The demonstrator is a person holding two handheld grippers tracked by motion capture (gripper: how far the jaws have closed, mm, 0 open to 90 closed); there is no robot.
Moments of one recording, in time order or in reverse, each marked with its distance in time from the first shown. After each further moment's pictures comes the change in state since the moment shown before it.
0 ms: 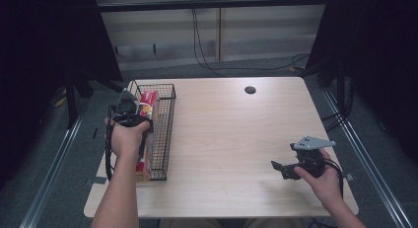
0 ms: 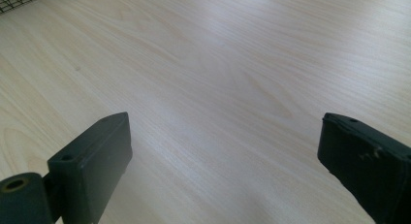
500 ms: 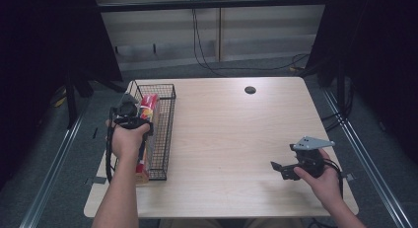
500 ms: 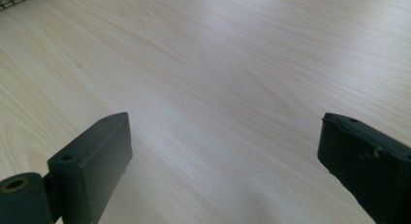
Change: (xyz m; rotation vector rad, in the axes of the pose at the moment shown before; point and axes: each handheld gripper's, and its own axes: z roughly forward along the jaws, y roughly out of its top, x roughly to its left) left arm 0.005 -0.002 0.013 0.021 0.004 0.012; right arm 0.000 0.000 0.001 0.006 0.007 -0.007
